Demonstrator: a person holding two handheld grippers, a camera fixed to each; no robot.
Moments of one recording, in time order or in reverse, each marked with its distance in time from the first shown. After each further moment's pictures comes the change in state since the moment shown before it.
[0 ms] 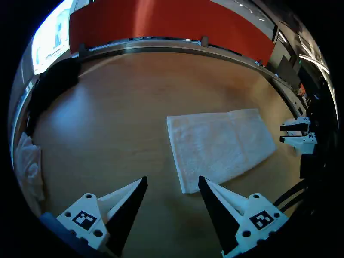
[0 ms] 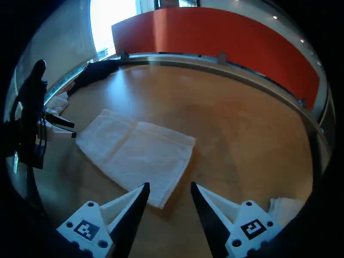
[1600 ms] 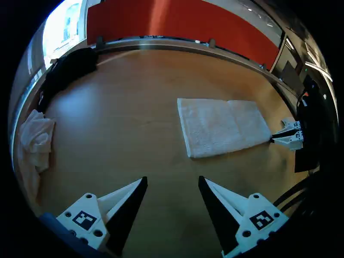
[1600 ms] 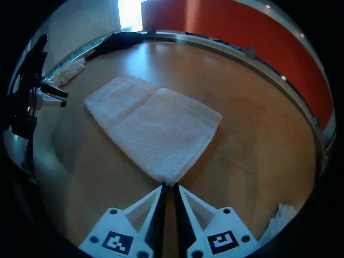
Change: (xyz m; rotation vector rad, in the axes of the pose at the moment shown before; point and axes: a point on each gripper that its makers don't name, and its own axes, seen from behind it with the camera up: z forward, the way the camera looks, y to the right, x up) left arm -0.049 -0.009 -0.048 0.042 0.008 -0.066; right arm -0.049 -0.004 0.013 0.087 -0.134 -0.191
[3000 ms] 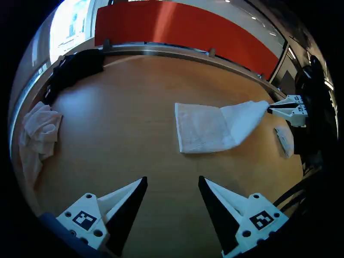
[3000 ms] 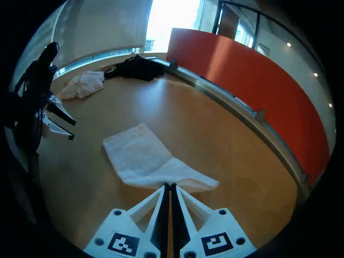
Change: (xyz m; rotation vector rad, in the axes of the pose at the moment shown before) left arm -0.002 0.015 -0.038 -0.014 0.045 -0.059; right arm 0.140 -0.022 -0.045 -0.018 0.192 -0.251
